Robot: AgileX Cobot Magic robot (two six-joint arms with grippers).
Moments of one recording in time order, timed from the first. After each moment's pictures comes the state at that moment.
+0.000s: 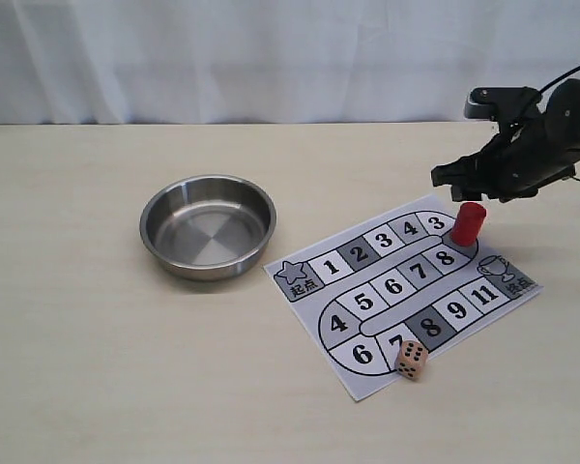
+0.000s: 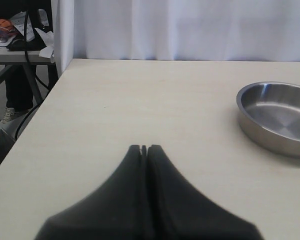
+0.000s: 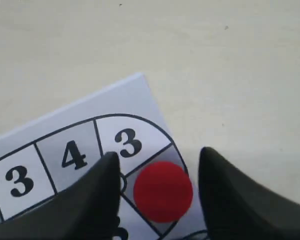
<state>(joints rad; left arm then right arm) 0.02 0.00 0.00 0.07 0.34 -0.05 0.03 1.97 -1.29 0.06 0.41 -0.06</state>
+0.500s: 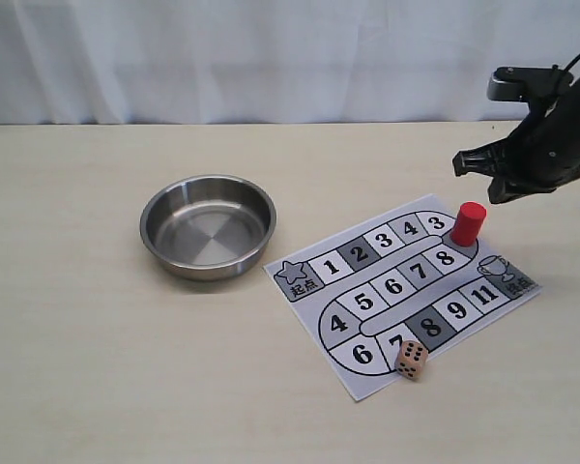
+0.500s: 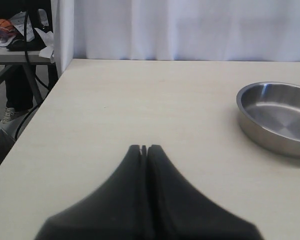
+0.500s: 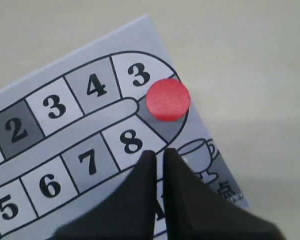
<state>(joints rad) 0.02 0.00 0.00 0.07 0.34 -0.05 0.03 1.81 -1.29 0.06 0.73 -0.03</state>
